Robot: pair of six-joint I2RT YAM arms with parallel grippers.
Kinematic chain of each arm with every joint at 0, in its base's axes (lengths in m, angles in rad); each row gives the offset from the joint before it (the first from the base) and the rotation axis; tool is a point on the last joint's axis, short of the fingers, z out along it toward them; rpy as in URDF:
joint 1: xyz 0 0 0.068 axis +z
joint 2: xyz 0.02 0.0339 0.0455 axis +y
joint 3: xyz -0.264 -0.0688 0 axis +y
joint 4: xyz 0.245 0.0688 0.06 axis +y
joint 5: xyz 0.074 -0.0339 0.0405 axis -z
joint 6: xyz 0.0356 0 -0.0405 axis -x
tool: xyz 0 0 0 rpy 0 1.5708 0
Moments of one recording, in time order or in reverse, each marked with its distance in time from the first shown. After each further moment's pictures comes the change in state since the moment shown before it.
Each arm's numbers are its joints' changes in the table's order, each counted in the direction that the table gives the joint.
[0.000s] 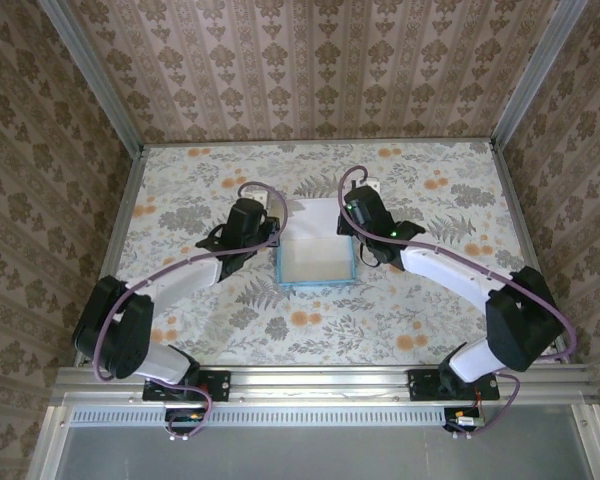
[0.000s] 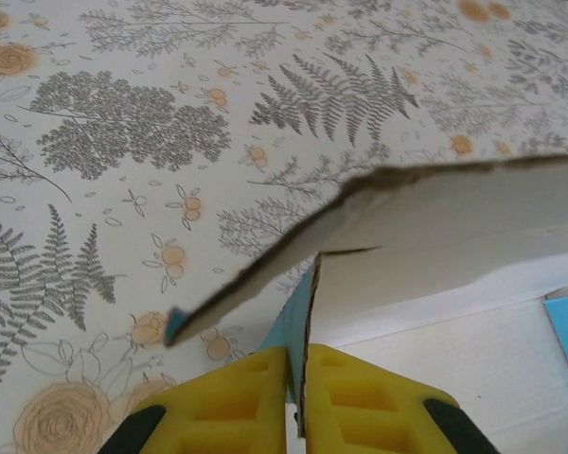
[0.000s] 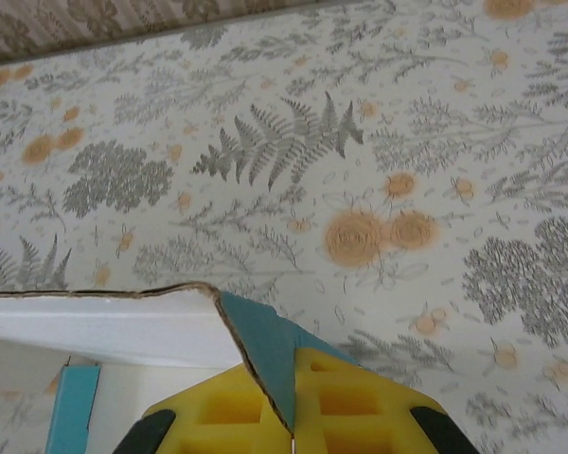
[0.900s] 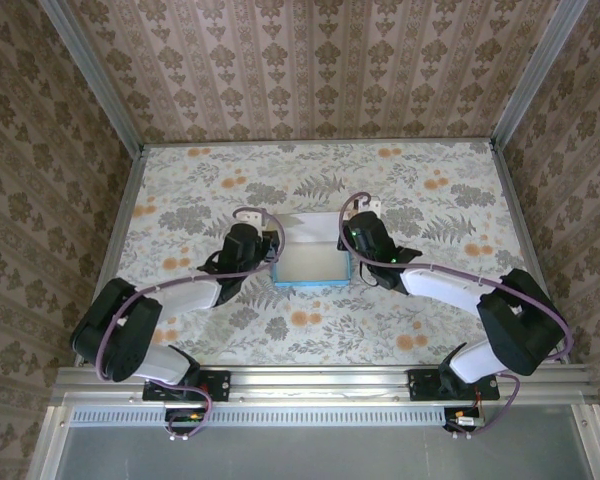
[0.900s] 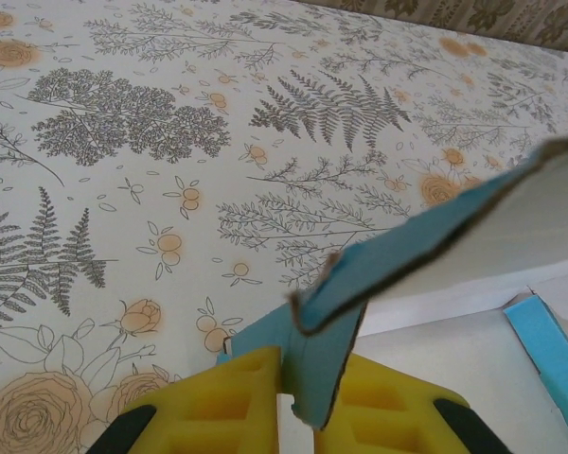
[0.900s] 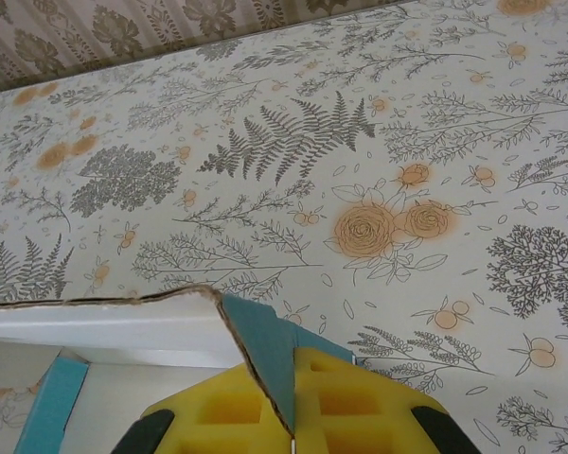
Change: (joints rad) left arm -0.029 -0.033 0.271 -0.372 -0.030 0.023; right arm 0.038 -0.042 0.268 -0.336 0.037 0.003
